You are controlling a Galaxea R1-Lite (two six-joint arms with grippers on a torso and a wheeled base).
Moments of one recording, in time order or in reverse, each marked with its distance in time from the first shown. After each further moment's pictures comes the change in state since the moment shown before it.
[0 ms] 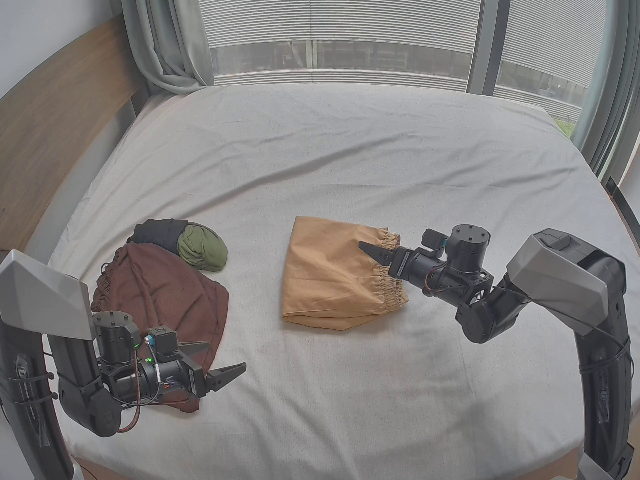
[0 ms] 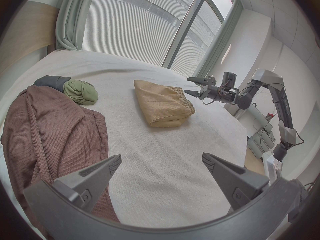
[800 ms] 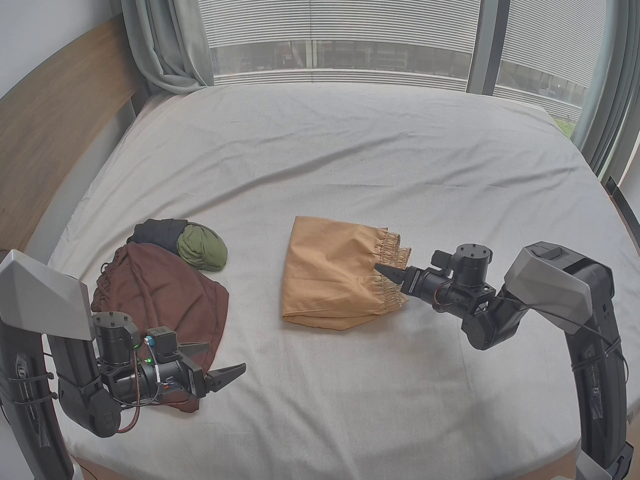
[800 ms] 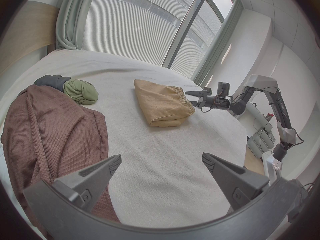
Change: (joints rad) left arm 0.000 -0.001 0.006 0.000 -0.001 0.000; right arm -0.069 0.103 -0.008 0.024 0.019 0.003
